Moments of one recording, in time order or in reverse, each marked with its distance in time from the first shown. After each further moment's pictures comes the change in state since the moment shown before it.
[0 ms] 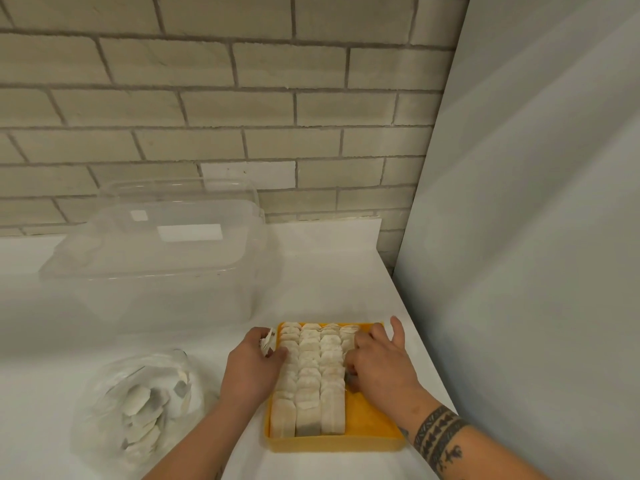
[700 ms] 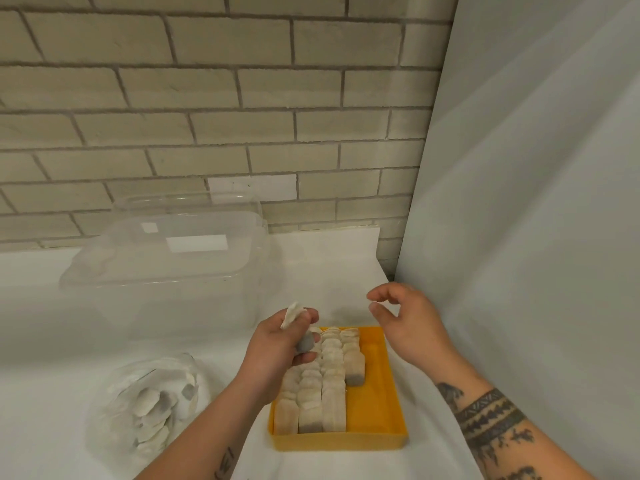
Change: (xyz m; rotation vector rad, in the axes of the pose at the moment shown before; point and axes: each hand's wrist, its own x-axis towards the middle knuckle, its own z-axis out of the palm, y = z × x) left_hand -0.030 0.064 -0.020 -0.760 -0.280 -0.021; right_hand -0.009 0.033 -0.078 0.855 0.361 0.253
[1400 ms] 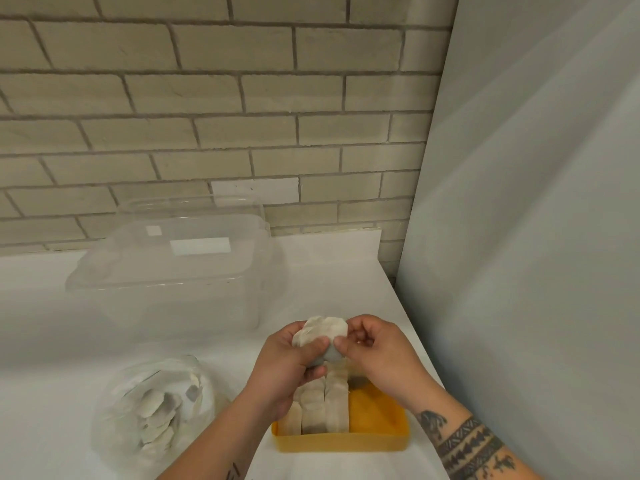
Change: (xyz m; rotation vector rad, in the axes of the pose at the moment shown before) left_hand -0.014 -0.007 0.004 -0.122 -0.118 -0.076; right_hand -0.031 -0.017 0.032 0.293 -0.192 0.088
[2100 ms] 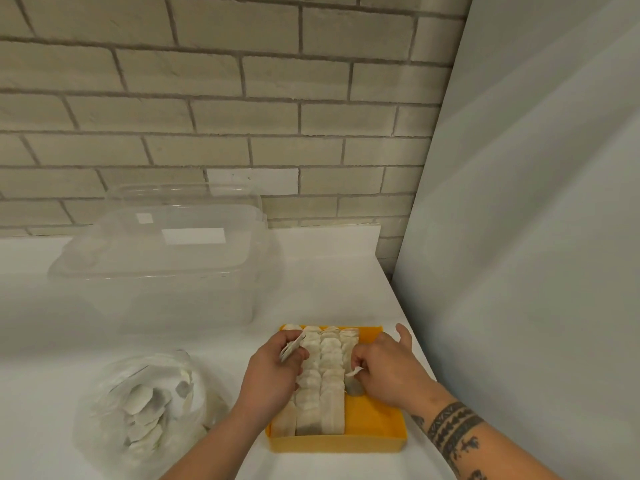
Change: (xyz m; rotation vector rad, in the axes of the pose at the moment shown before) left_hand 0.025 -0.045 -0.029 0.487 0.214 0.143; right_hand 0.021 0.054 -0.001 -0.900 -0.274 -0.081
